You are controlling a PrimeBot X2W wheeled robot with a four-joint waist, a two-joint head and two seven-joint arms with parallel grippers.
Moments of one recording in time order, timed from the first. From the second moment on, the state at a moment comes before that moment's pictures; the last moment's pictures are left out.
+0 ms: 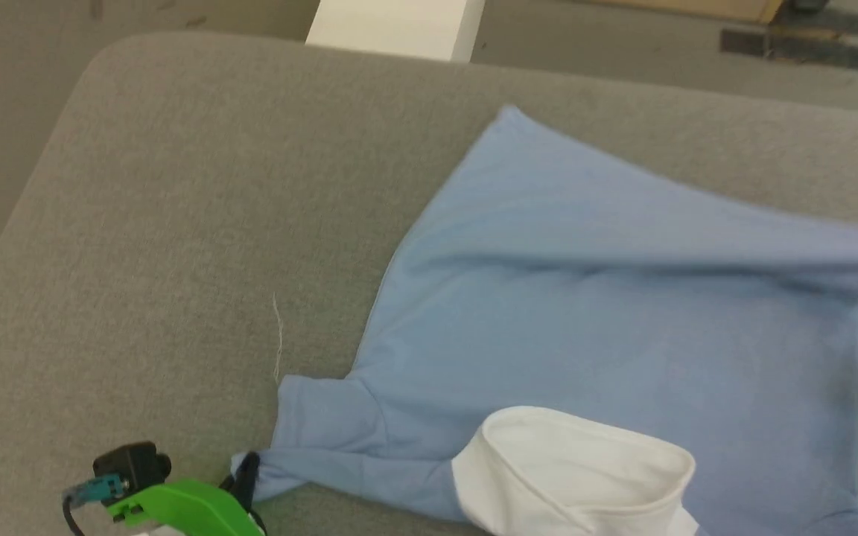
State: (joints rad) left arm 0.13 0.16 -0.08 -0.01 -0.70 0.13 0.31; right arm -0.35 -0.10 -0.53 0.33 -0.01 0.13 -0.03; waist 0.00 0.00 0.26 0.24
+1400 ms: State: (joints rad) left arm 0.21 0.19 -0.10 -0.07 -0.70 0.17 0.35; right arm -0.24 -0.11 -0.20 0.22 0.06 0.13 0.08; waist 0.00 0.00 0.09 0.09
